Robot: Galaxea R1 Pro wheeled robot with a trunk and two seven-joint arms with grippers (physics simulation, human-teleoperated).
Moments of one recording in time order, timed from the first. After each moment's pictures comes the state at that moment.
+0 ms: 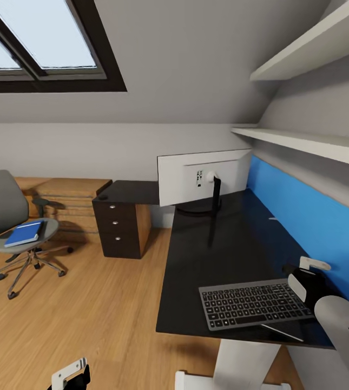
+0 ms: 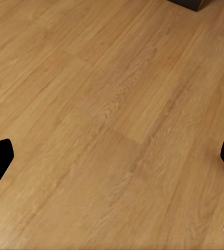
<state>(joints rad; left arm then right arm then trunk) -0.03 0.03 0.03 -0.90 0.32 -0.08 0.28 -0.94 -0.29 -0.02 -0.22 -0.24 0.10 -0.34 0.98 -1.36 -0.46</state>
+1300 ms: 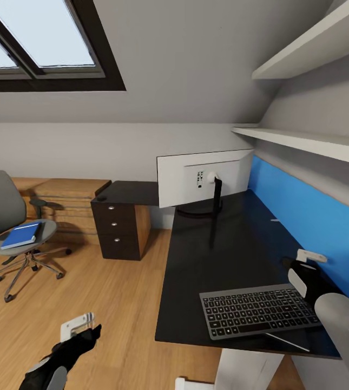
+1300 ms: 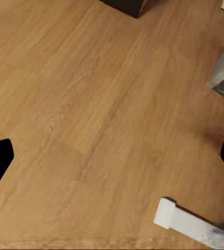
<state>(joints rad) -0.03 0.03 0.07 -1.46 0.41 0.53 0.27 -0.94 -0.29 -0.03 -0.29 -0.24 0.10 -0.27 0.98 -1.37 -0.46</state>
